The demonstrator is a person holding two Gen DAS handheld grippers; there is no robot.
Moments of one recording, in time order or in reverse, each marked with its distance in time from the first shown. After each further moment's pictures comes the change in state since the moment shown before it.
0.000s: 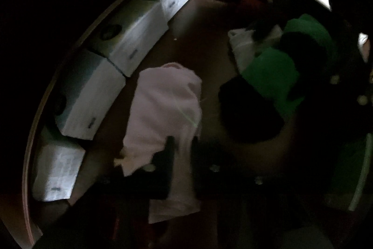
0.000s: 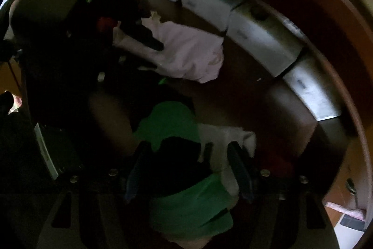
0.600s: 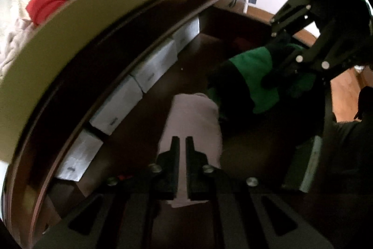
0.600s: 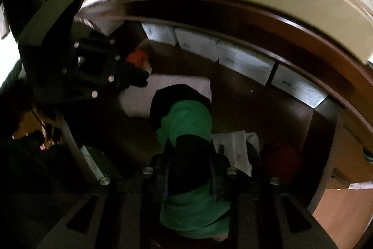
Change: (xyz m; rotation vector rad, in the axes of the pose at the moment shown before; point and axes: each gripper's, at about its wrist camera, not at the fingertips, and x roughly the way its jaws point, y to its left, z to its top) left arm -0.062 0.006 -0.025 -0.091 -0.167 0.028; right arm -0.060 -0.014 -0.037 0.208 -0.272 0.110
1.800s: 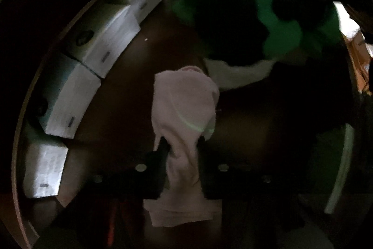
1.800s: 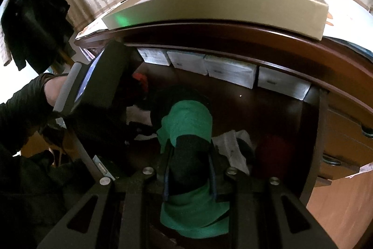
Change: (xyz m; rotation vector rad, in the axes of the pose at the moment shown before) left arm 0.074 -0.028 0.005 0.158 0.180 -0.058; right arm -0.016 -0.008 -0.013 0.103 -0.127 0.021
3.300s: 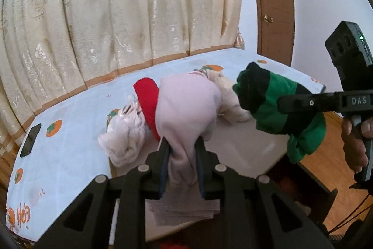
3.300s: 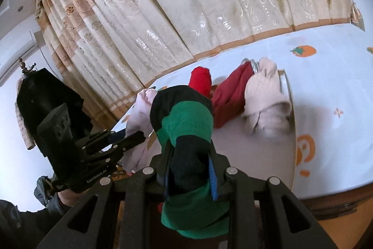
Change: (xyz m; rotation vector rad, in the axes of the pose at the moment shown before) left arm -0.194 0.114 0.047 -0.535 -0.560 0.377; right arm -0.091 -0.035 0.133 0.224 -0.449 0.134
